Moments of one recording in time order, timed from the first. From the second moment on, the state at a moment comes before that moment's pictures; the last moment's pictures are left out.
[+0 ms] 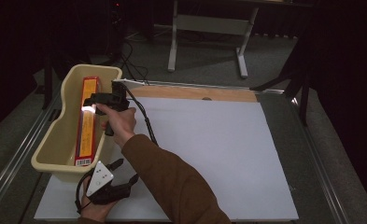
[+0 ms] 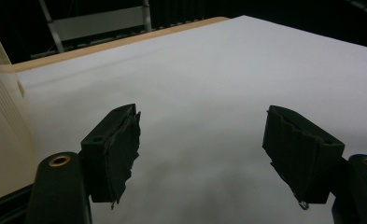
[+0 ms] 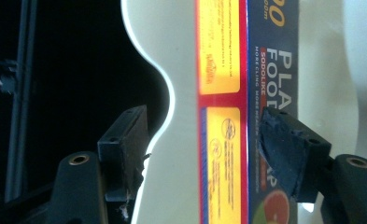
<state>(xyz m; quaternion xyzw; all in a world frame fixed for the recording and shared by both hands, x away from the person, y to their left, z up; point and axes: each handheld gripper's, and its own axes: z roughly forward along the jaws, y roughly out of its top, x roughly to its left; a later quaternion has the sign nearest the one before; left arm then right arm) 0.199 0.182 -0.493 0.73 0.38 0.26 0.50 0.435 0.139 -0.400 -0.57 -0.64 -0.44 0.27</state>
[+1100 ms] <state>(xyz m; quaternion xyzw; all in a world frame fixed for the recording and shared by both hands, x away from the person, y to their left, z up) 0.198 0.178 -0.491 0.74 0.38 0.27 0.49 0.360 0.007 -0.375 -0.30 -0.83 -0.47 -0.04</state>
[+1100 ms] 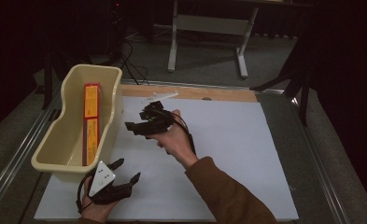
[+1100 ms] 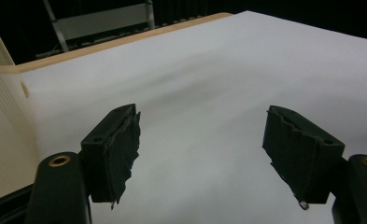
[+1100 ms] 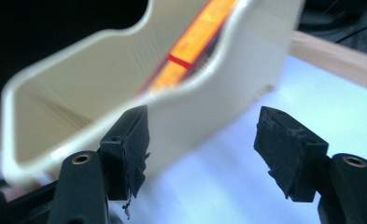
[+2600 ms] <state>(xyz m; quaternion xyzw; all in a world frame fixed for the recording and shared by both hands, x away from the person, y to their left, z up) 0.201 0.176 -0.491 0.75 0.38 0.27 0.47 0.239 -0.283 -0.486 -0.36 -0.74 -0.52 -0.22</state>
